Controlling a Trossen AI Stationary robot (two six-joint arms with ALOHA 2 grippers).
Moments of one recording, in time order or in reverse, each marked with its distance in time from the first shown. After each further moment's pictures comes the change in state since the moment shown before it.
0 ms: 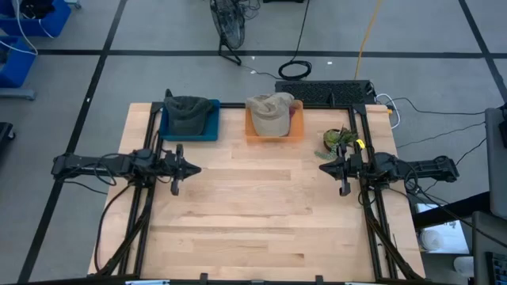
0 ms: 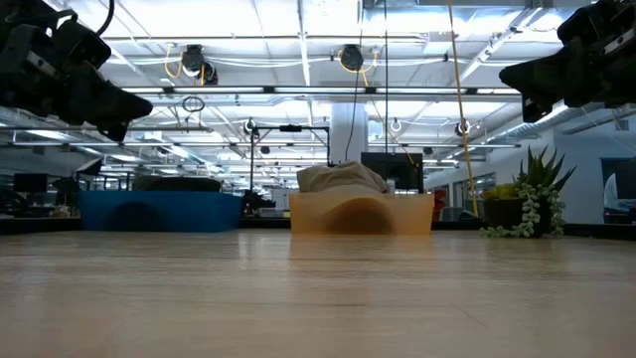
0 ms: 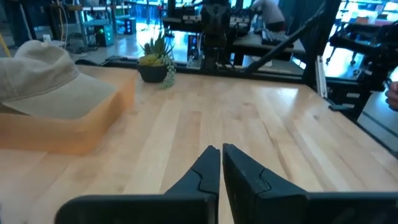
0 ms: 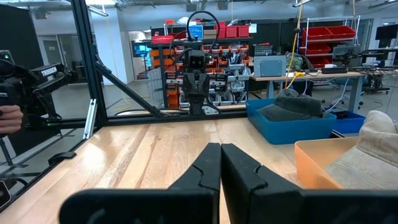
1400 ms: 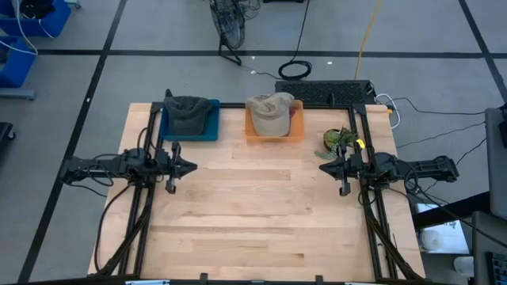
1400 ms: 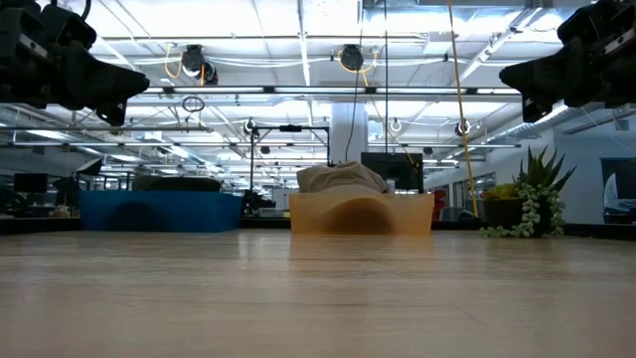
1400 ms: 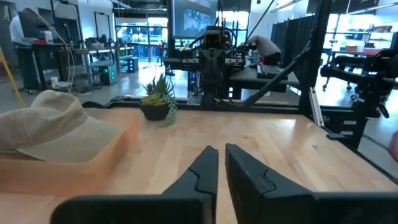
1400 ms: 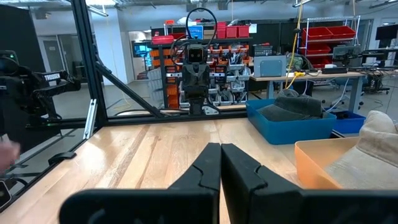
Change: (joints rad) left arm -0.002 -0.161 -0.013 0.001 -0.006 0.054; right arm 0.000 0.000 0.000 0.000 0.000 0.000
